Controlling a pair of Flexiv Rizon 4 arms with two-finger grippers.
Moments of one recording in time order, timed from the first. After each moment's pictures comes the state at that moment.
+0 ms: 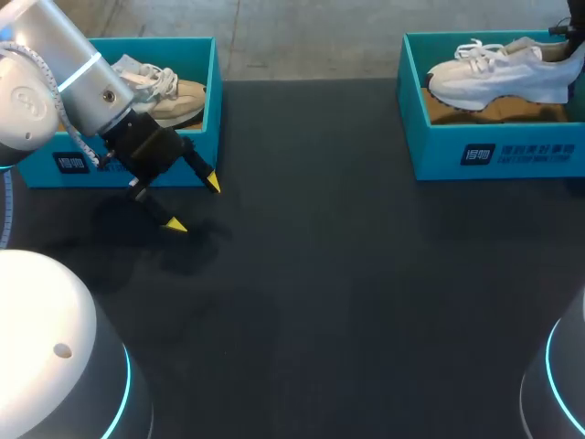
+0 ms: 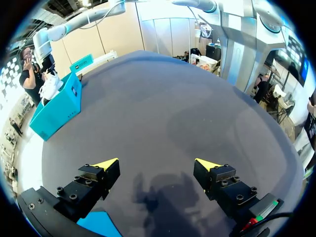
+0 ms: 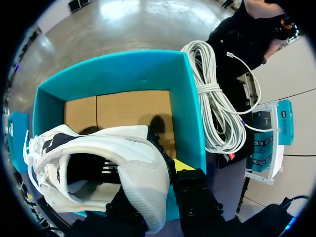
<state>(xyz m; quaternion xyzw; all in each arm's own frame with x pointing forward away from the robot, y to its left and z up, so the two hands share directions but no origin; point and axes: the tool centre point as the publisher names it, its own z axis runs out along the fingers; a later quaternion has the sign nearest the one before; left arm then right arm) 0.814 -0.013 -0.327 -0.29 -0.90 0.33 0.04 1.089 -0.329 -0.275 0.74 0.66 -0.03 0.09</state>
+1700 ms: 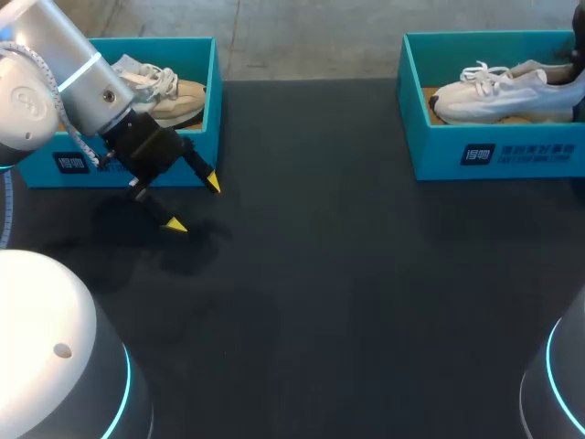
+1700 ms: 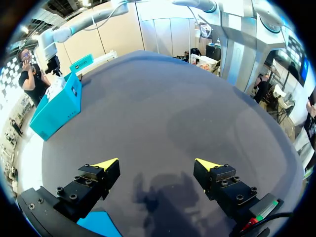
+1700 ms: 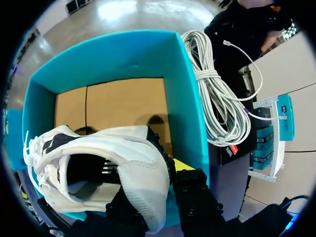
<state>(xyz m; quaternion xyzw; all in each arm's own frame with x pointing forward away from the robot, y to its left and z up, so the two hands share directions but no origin) 0.814 -0.013 -0.327 -0.29 -0.90 0.33 0.04 1.063 -0.343 -0.306 0.75 0.65 -0.03 0.10</state>
